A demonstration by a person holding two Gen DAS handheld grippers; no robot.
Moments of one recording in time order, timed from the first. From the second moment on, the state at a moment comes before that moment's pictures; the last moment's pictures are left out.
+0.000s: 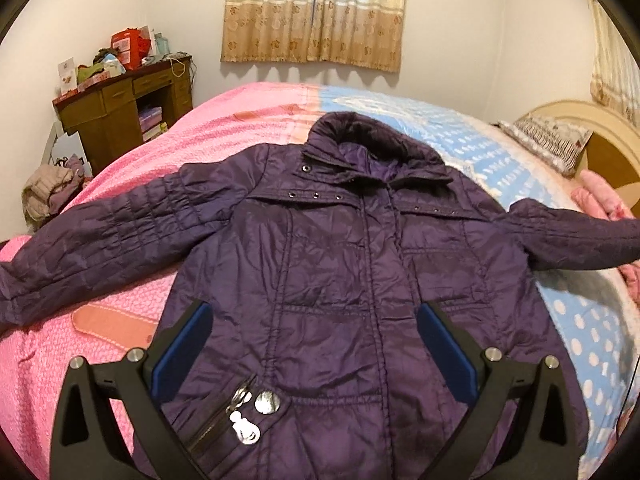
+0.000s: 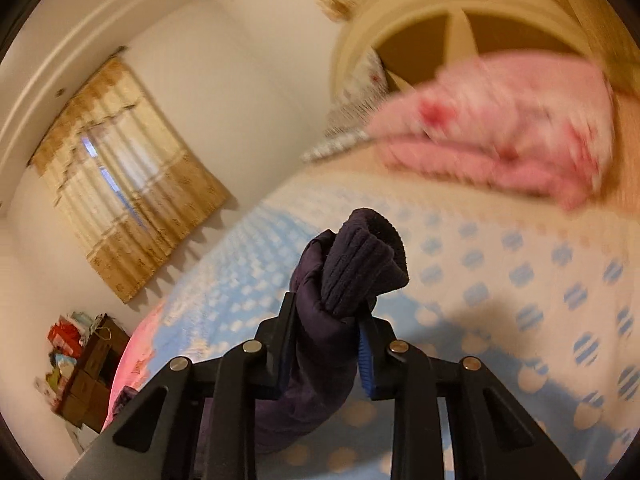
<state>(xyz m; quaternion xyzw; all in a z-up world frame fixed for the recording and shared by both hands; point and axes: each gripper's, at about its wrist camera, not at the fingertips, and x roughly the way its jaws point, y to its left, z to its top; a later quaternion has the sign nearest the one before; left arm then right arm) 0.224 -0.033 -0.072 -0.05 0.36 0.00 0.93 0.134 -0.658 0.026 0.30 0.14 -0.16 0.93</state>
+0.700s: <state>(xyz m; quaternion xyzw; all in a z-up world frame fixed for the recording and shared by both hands) 0.194 0.026 -0.071 -0.10 0.33 0.00 0.94 0.219 -0.310 0.181 0.04 0.14 0.06 0.99</state>
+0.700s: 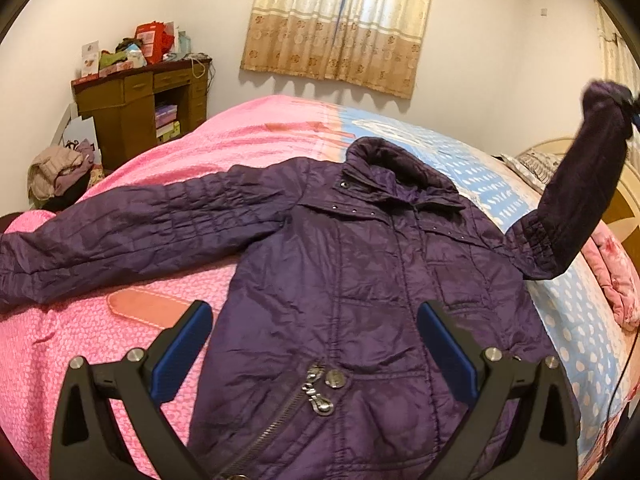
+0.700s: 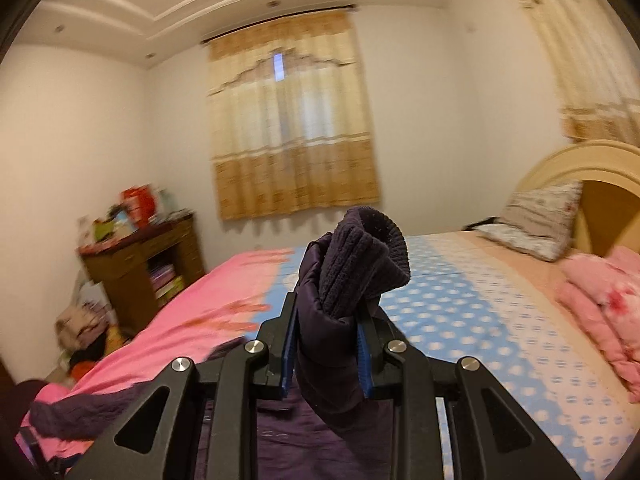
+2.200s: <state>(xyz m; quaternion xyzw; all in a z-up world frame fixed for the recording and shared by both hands) 0.343 0.005 -0.121 -0.14 0.44 -0.08 0.89 0.251 -0.305 -0.135 0.19 0.37 0.05 0.91</state>
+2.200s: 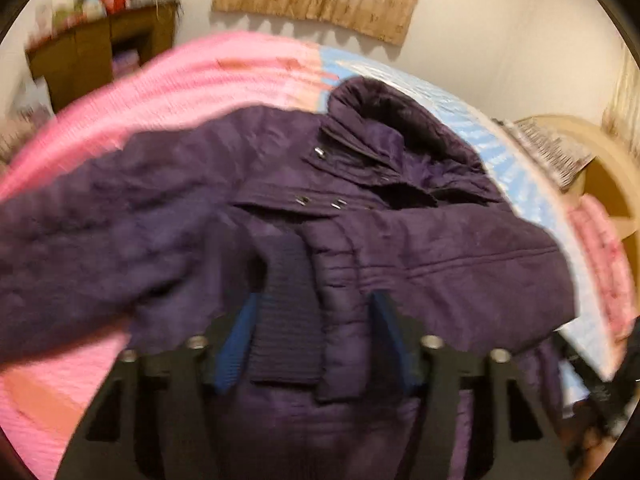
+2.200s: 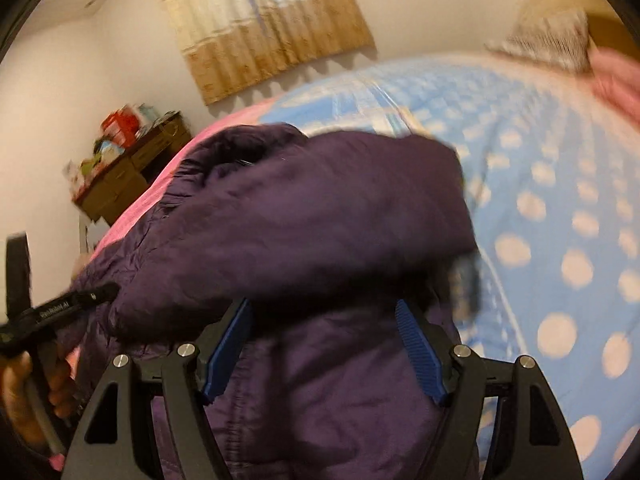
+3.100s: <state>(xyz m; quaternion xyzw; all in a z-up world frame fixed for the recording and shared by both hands) 0.276 0.029 -0.123 -0.17 0.38 -0.10 0.90 0.312 -0.300 -0.151 0.05 0.42 0.01 0.91</state>
